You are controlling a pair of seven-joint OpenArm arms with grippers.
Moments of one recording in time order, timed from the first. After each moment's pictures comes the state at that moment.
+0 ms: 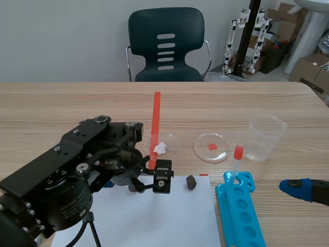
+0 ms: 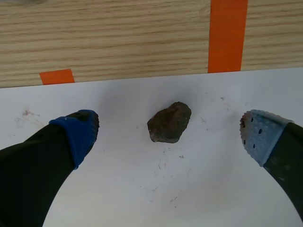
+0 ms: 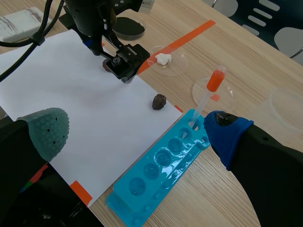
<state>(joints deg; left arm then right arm) -7.7 -1.9 27.4 74.8 -9.9 22.9 58.9 -66.9 18.9 11.3 120.3 -14.6 25.3 29.5</state>
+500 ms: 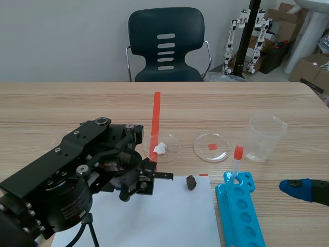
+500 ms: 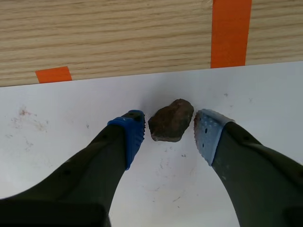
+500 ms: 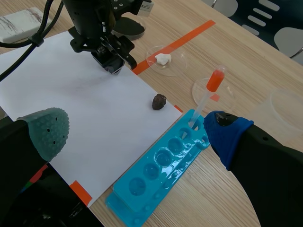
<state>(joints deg) -7.7 -1.9 27.4 74.1 -9.9 21.9 58.9 -66.9 18.9 11.3 120.3 -14.6 25.3 29.5</state>
